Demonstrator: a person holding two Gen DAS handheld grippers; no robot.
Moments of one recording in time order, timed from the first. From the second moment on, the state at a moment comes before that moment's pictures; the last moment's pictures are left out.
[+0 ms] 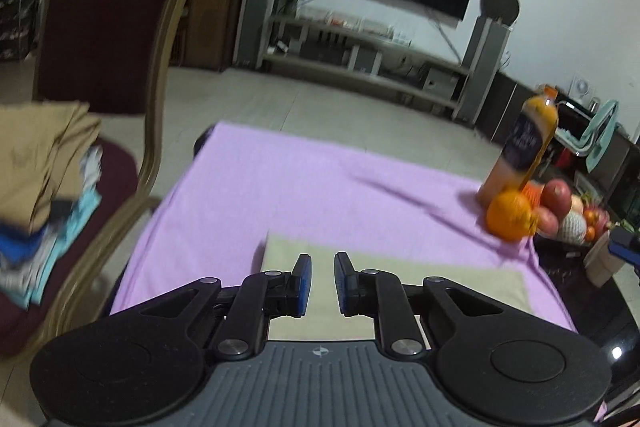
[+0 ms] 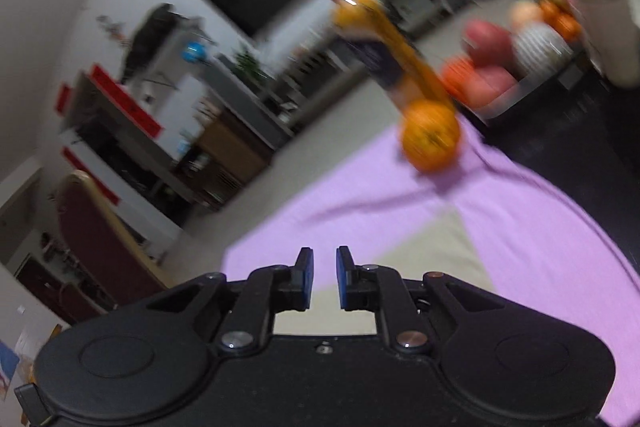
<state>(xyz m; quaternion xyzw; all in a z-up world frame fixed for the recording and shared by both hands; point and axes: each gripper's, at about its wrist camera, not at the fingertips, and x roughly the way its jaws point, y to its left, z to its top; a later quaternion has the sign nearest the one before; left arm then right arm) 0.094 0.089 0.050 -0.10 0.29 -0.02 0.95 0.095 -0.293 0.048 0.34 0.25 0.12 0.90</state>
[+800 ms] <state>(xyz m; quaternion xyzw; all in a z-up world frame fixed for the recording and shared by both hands) 0.255 0.054 -0.086 -0.03 0.38 0.00 0.92 0.253 -0.307 -0.134 0.45 0.40 0.15 0.78</state>
